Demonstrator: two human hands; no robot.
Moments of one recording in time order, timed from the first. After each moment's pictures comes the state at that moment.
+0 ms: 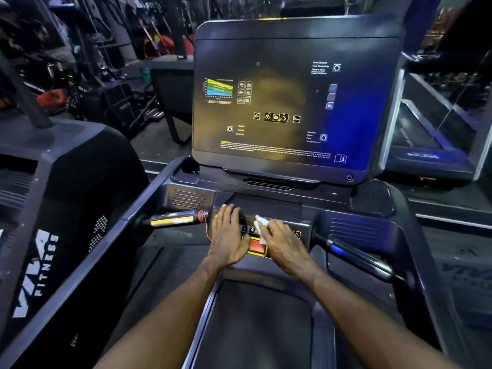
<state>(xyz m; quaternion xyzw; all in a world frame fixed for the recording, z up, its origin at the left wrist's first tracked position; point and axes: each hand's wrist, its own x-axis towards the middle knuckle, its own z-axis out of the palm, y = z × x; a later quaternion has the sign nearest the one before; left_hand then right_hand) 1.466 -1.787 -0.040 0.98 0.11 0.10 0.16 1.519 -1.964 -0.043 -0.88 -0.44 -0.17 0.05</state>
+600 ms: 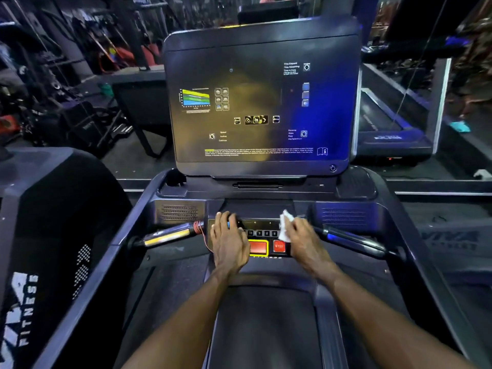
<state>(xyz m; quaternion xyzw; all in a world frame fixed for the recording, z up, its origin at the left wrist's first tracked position) 1.469 -1.792 -0.045 0.96 0.13 0.15 0.20 1.518 -1.998 -0.054 -0.93 -0.28 -0.16 0.17</state>
